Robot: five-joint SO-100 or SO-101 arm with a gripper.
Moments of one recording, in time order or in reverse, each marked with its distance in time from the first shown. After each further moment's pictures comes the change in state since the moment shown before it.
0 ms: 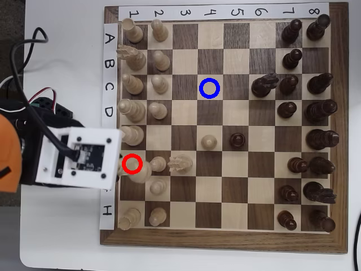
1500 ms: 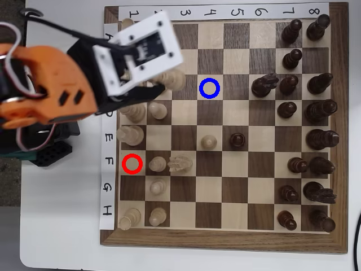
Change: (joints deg) arm -30.1 -17.8 1.1 -11.9 10.0
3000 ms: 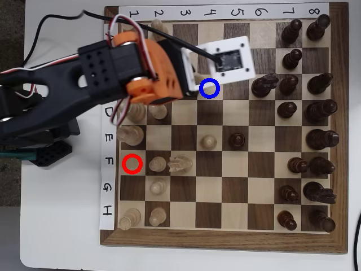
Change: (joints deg) arm 0.4 -34.7 -6.8 -9.9 8.3
